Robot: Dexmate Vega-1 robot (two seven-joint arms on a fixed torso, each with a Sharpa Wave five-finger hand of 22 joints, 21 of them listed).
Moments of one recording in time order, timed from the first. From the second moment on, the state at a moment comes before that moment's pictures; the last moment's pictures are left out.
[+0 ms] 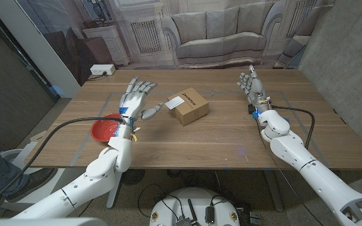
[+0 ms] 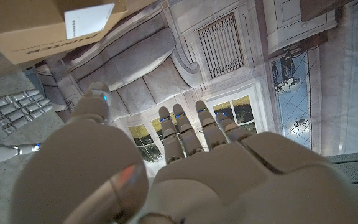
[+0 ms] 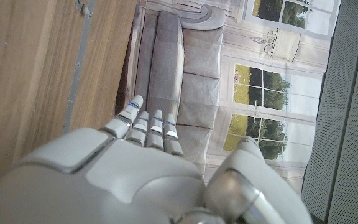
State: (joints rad) left arm 1.16 0.81 0.51 -1.95 0.84 0.42 0.73; left_hand 0.79 -0.05 0.32 -0.16 0.26 0.42 -0.15 0.26 0.19 0.40 -0.19 0.24 0.19 0.22 -0.04 0.19 0.17 -0.05 -0.04 0.20 0.17; right arm -0.94 -0.52 -0.33 -1.54 0.63 0.24 -0.15; right_hand 0.20 0.00 0.14 0.00 0.21 0.22 0.09 0.21 0.19 0.22 0.10 0.23 0.19 0.13 0.04 0.20 0.19 0.25 -0.04 0.28 0.18
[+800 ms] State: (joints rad) left arm 1.16 0.83 0.57 -1.99 0.96 0.55 0.65; left_hand 0.99 -0.04 0.36 -0.18 0.26 0.38 -0.18 0.23 0.19 0.37 -0.21 0.20 0.19 0.21 -0.04 0.18 0.17 -0.02 -0.01 0.20 0.17; right arm -0.93 -0.50 -0.32 -1.51 0.66 0.27 -0.13; right_hand 0.20 0.00 0.14 0.00 0.21 0.23 0.08 0.21 0.19 0.23 0.09 0.23 0.19 0.14 0.04 0.20 0.19 0.25 -0.04 0.28 0.18
